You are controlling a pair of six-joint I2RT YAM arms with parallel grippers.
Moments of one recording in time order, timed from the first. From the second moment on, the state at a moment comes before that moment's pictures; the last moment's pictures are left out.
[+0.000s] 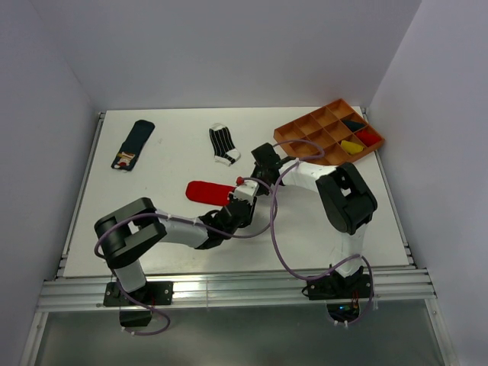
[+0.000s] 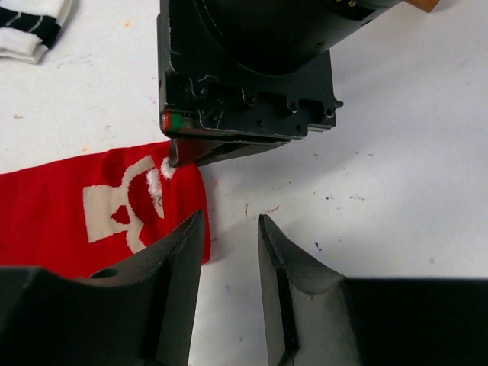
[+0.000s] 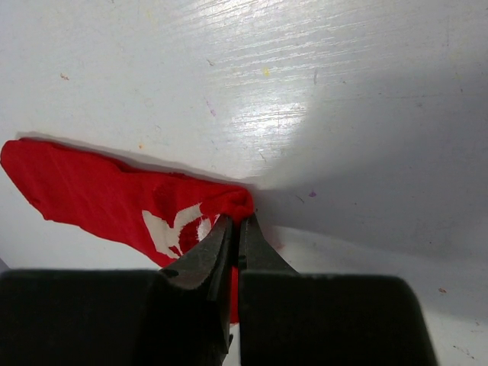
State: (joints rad) left arm -1.08 1.73 0.70 0.61 -0.52 -0.30; right arm 0.56 1.90 1.16 -0.32 -0.10 0.96
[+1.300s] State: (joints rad) left arm -1.05 1.79 0.84 0.32 -0.59 -0.40; right arm 0.56 1.92 1.19 -0.37 -0.13 0.95
